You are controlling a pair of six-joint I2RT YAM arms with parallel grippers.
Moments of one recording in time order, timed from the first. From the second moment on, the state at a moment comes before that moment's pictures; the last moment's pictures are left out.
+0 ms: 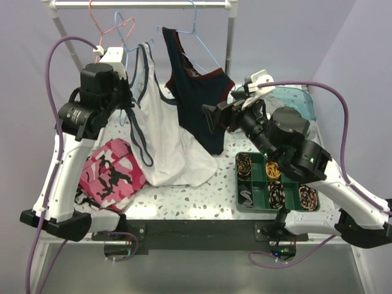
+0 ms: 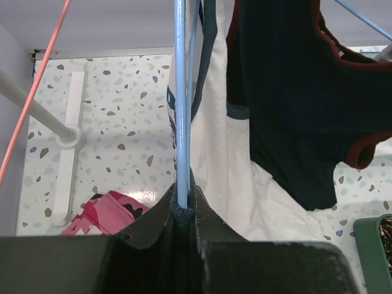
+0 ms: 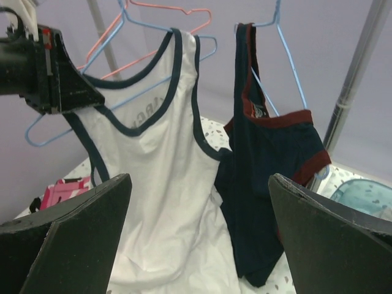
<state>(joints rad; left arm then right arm) -0.33 1.30 1.79 -0.94 -0.21 -0.18 1.05 1.13 1.55 -0.33 0.49 0.05</state>
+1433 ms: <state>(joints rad) -0.29 1.67 2.13 -0.90 -0.12 -0.12 1.05 0.99 1.22 -0.33 0.51 0.22</state>
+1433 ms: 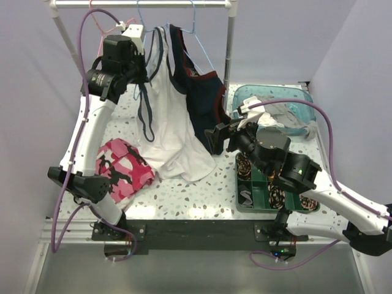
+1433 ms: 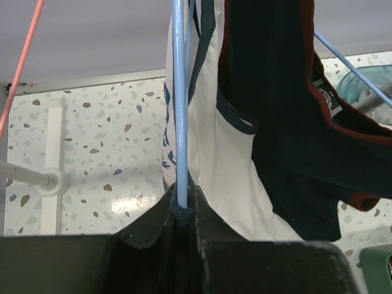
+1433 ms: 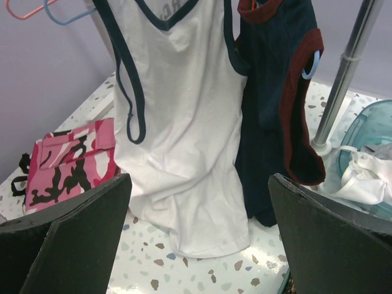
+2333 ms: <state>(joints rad) -0.29 1.54 2.08 -0.80 -0.08 -0.10 1.05 0.99 1.20 -0.33 0.50 0.23</state>
